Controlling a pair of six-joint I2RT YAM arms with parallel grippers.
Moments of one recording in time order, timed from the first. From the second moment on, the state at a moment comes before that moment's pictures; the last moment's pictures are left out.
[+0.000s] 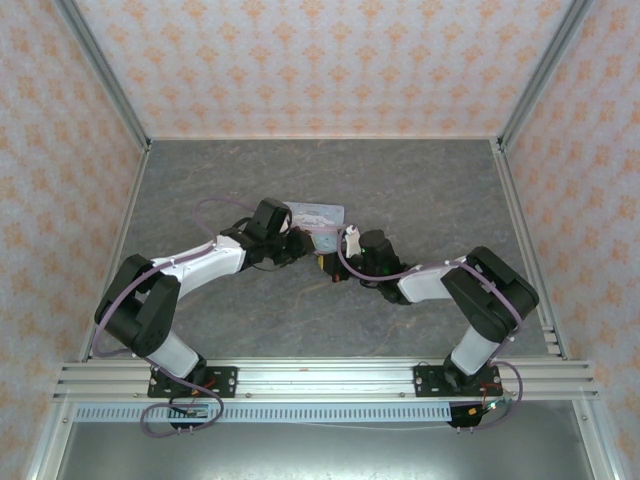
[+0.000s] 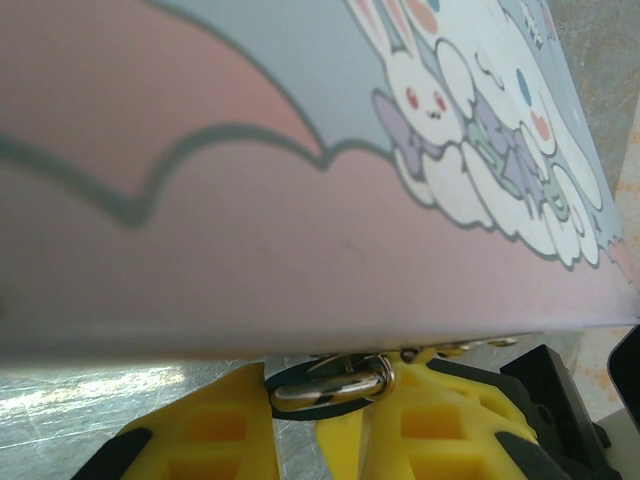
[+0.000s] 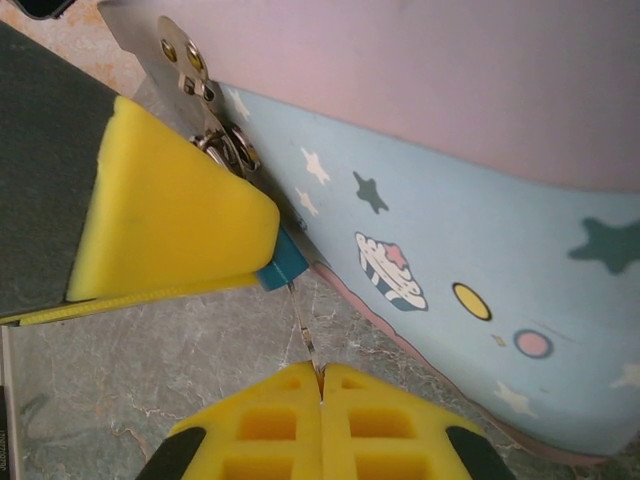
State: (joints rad) left arm -0.50 1.57 0.90 -0.20 0.32 -0.97; right arm 0.68 1.66 0.58 0.60 -0.37 0.53
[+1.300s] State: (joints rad) left arm -0.50 1.57 0.90 -0.20 0.32 -0.99; right arm 0.68 1.66 0.54 0.63 -0.37 0.54
